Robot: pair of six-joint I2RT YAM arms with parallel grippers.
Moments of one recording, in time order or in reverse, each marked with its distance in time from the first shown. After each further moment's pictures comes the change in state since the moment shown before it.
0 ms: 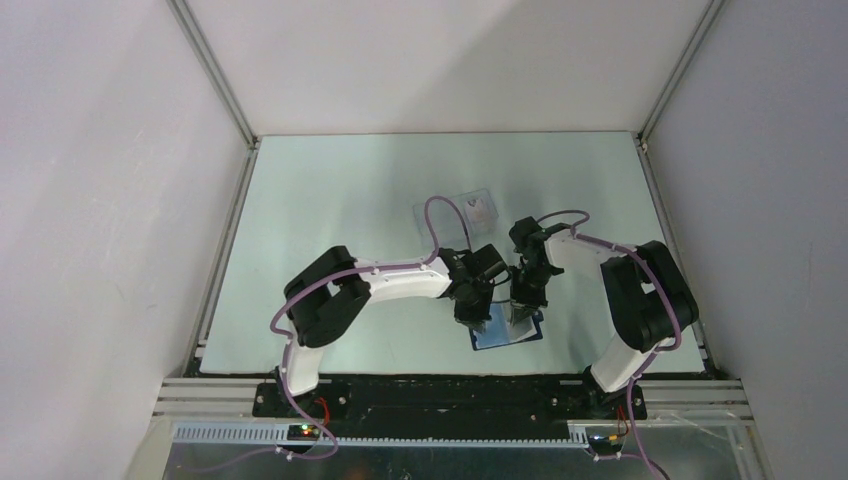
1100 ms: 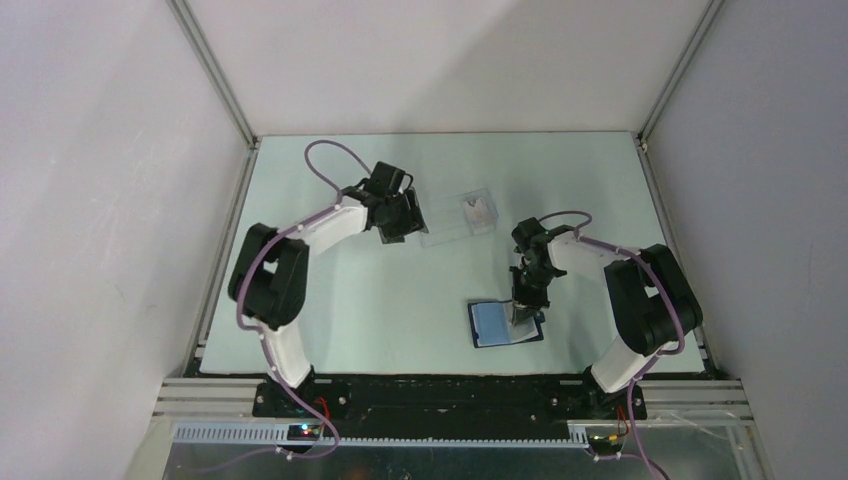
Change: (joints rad) left arm 0.576 -0.187 -0.069 0.133 -0.066 0.146; right arm -0.008 -0.026 -0.023 0.021 -0.011 -0.033
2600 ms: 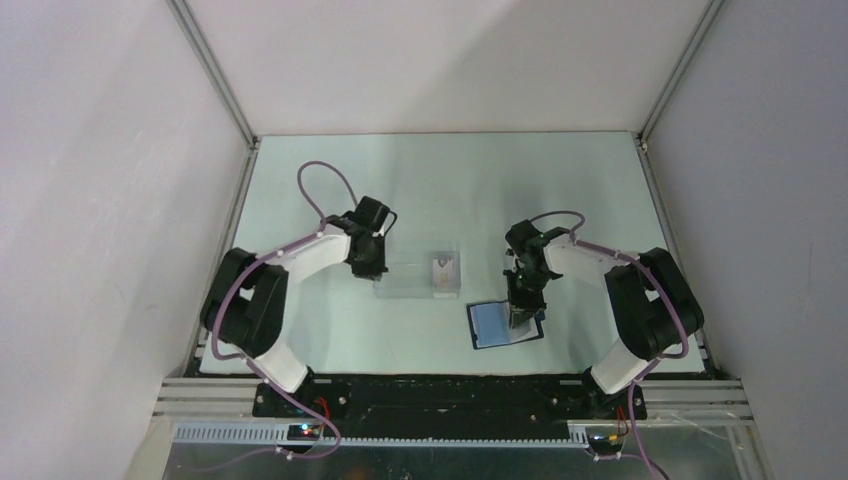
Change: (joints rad) left arm 0.014 -0.135 -0.254 -0.138 -0.137 0.255; right arm 0.058 -0.019 0.000 -0.010 -0.018 -0.040
